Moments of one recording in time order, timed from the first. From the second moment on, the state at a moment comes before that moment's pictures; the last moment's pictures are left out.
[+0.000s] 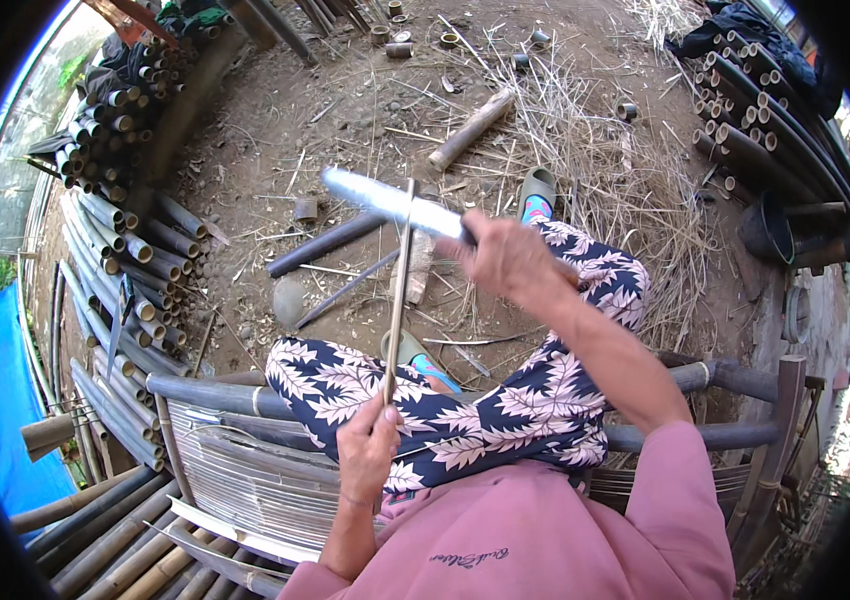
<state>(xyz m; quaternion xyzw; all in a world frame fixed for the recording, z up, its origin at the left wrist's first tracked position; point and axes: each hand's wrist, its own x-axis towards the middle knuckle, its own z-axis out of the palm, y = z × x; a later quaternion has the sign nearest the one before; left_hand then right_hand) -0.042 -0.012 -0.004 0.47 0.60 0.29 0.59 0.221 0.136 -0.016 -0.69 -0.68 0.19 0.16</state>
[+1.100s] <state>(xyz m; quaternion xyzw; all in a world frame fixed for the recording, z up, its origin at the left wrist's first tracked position) -0.004 0.025 -0.017 0.43 0.38 0.38 0.73 0.240 0.138 0.031 -0.40 -0.27 0.66 0.57</state>
